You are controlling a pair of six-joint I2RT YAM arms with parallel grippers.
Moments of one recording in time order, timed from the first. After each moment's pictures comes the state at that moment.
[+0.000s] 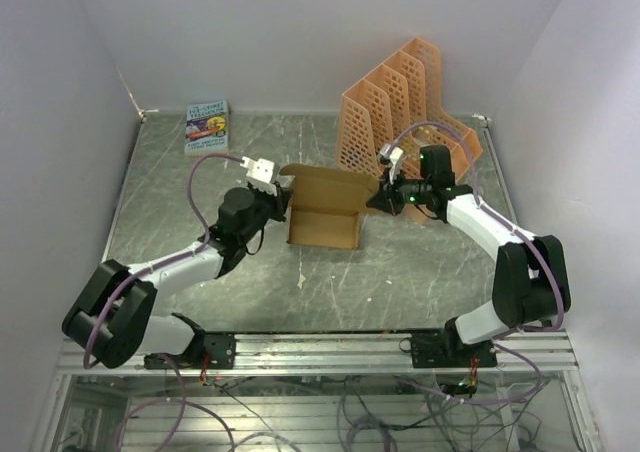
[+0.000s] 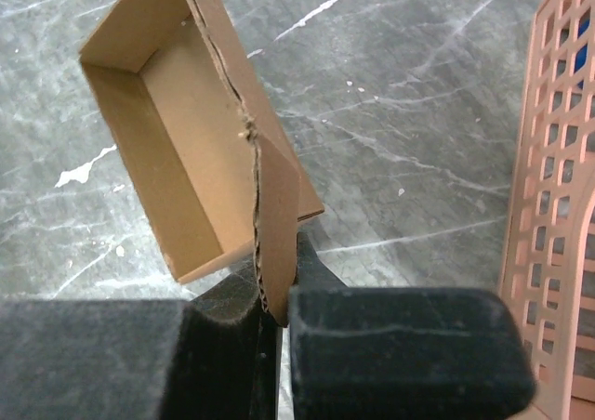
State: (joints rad) left arm -0.55 1.31 0.55 0.65 0.04 -0.18; right arm 0.23 1.51 0.95 -0.17 -0.79 -0.39
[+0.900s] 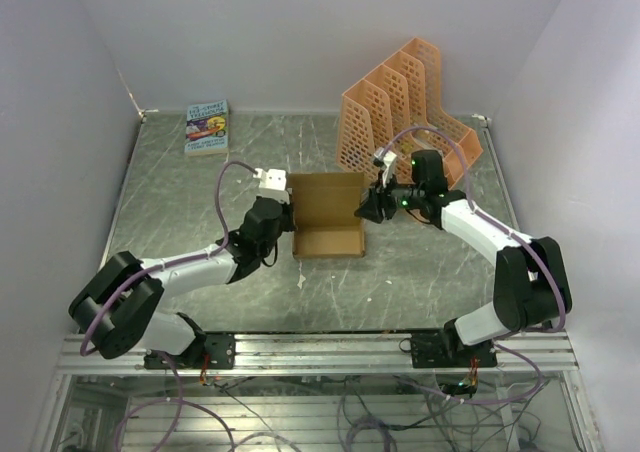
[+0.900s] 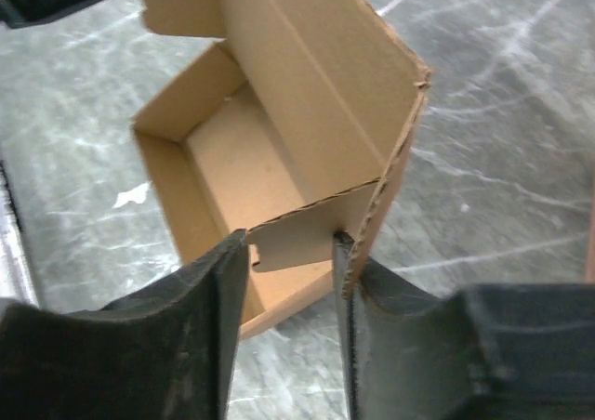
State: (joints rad) left arm -0.76 1.36 0.57 0.50 -0.40 -0.31; right arm 0.30 1.49 0.91 -0.10 -0.74 -0.22
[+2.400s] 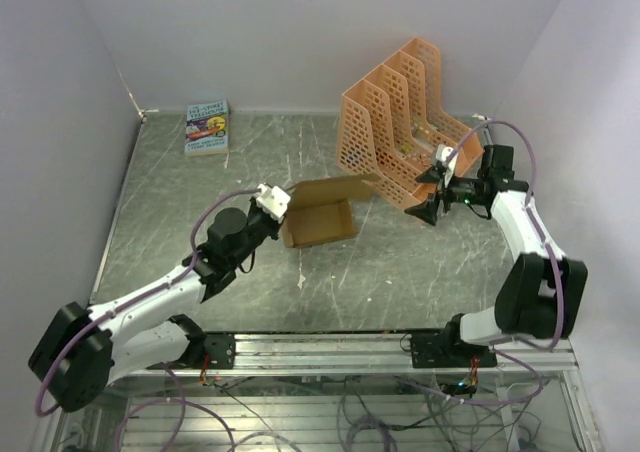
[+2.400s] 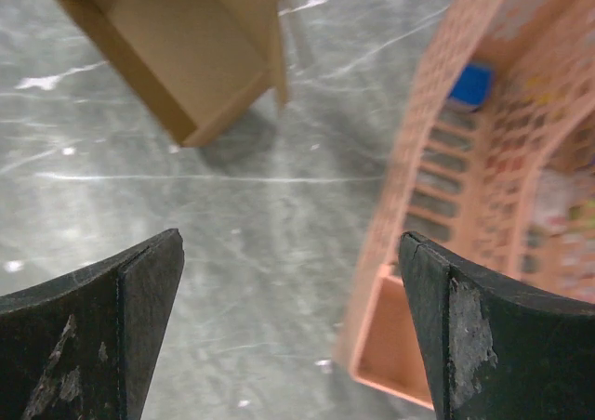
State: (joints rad) left arm -0.71 1.05 0.49 0.48 -0.10 0.23; right arm -0.15 1.48 1.07 -0.68 -1.14 -1.05
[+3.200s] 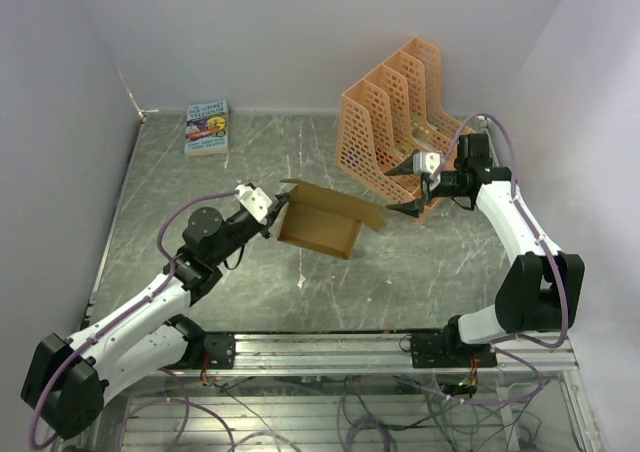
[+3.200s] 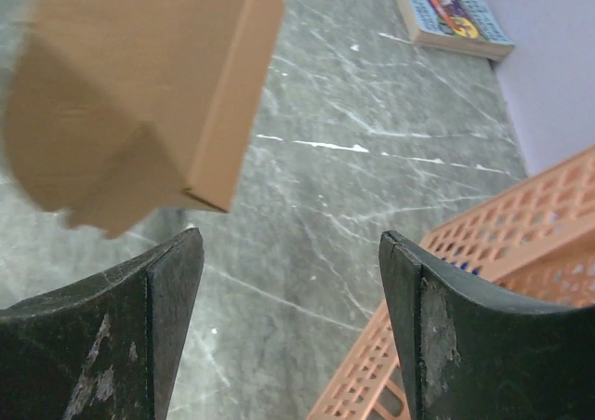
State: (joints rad) left arm -0.61 0.87 0.48 0.47 0.20 0.22; right arm 0.02 1.46 1.15 -0.61 -1.30 -1.27
